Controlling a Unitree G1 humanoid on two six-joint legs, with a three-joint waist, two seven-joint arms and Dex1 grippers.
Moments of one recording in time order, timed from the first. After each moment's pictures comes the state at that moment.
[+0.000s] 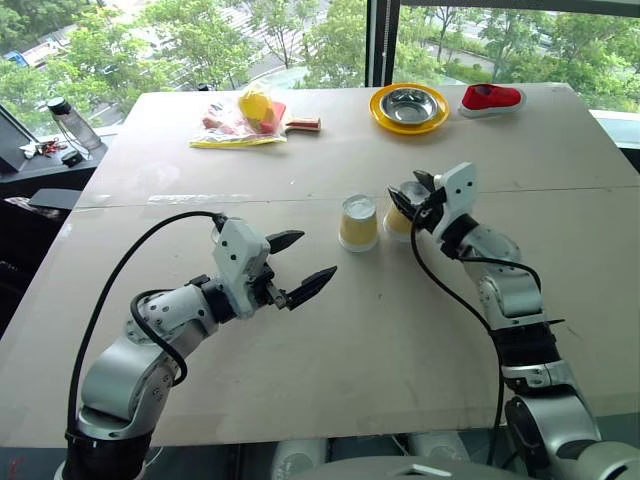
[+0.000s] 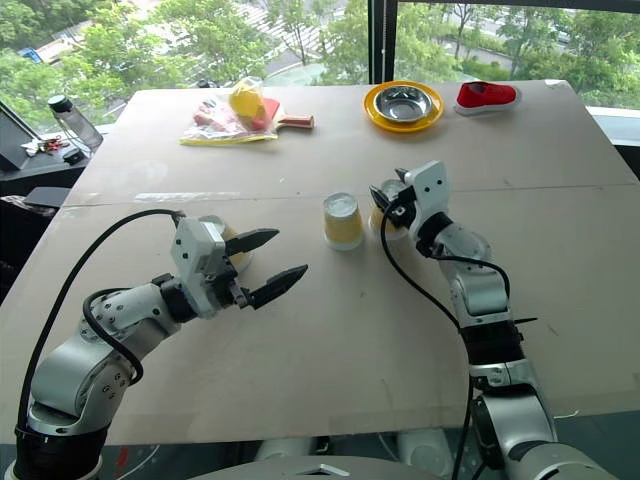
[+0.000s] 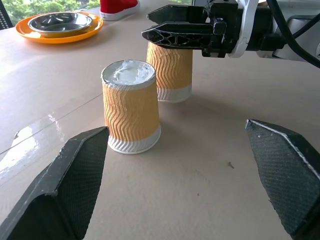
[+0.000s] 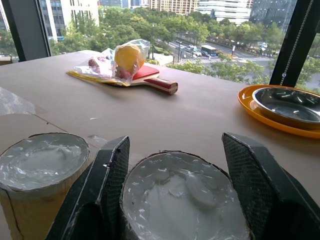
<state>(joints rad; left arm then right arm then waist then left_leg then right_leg) -0.03 0.63 0.12 -0.60 -0.57 0.53 -0.67 -0.52 -0.19 0.06 0.10 0.17 0.17 0.46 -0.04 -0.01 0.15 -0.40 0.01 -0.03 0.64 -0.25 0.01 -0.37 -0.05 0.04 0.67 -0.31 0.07</state>
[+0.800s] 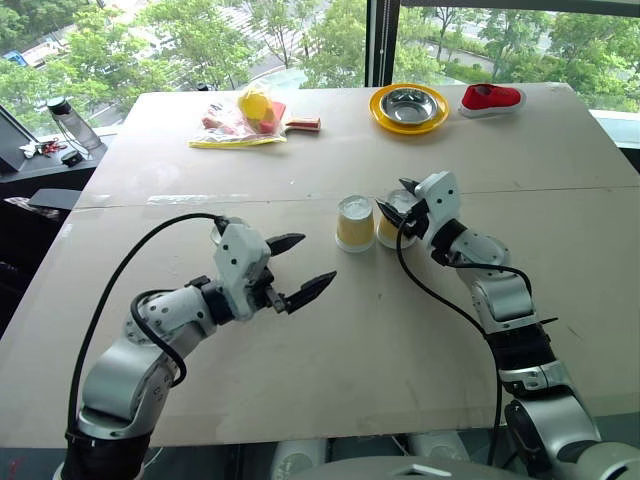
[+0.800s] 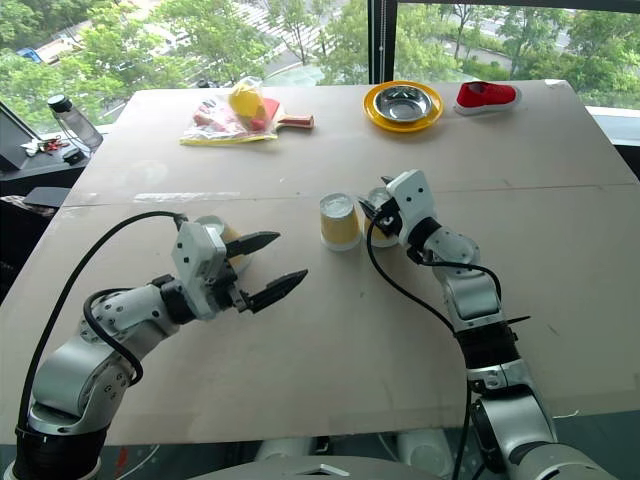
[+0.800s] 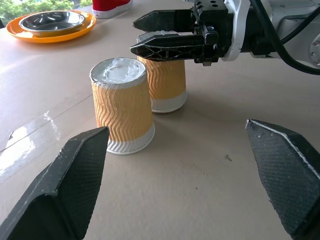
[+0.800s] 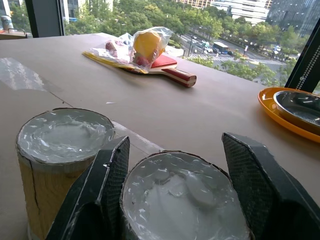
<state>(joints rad) -0.02 0.64 0.11 -0.58 -0.54 0.49 -0.72 -0.51 -0.20 0.12 0.10 0.10 0.15 0.47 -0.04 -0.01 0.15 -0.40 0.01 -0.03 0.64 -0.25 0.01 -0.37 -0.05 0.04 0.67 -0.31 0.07</state>
